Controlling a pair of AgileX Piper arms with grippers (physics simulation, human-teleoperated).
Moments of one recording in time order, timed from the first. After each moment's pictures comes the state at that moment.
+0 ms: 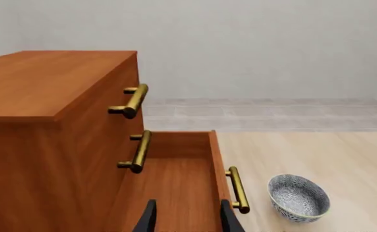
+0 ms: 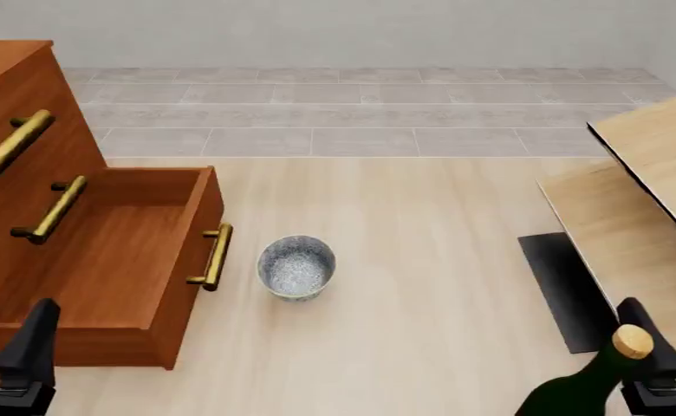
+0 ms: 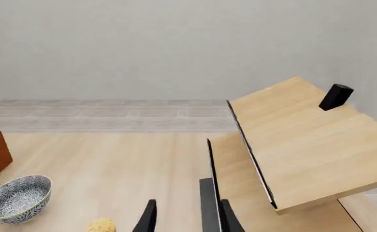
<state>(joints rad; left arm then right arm) 0.00 0.00 0.00 0.00 0.00 0.00 0.00 0.00 0.00 0.00</state>
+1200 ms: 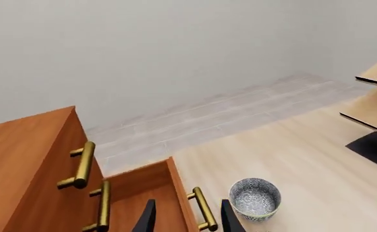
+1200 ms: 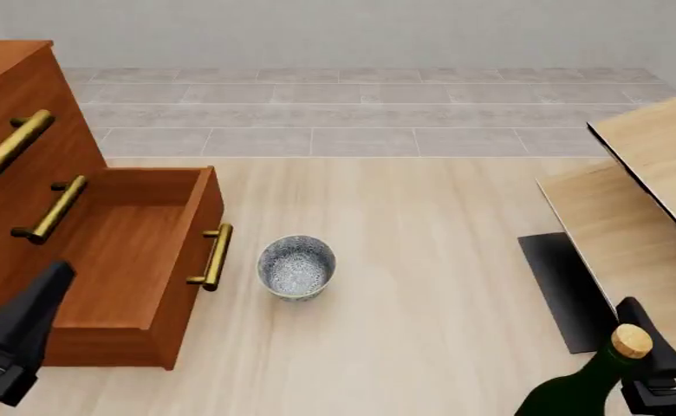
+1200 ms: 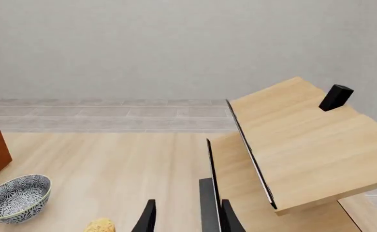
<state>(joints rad) -0.29 0.17 -0.30 0.13 0.17 0.00 0.01 0.00 0.00 0.00</state>
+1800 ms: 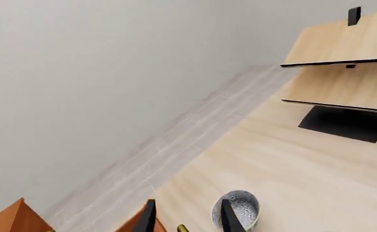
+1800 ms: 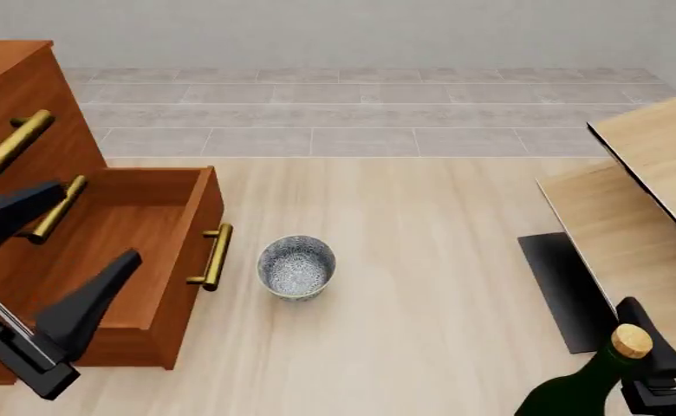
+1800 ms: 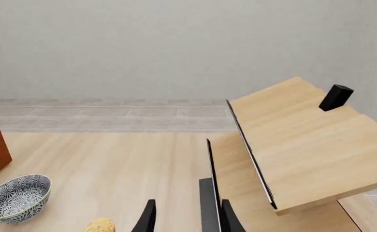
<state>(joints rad) -0.60 0.39 -0.41 0.03 0.45 0.00 0.01 0.00 0.00 0.00</state>
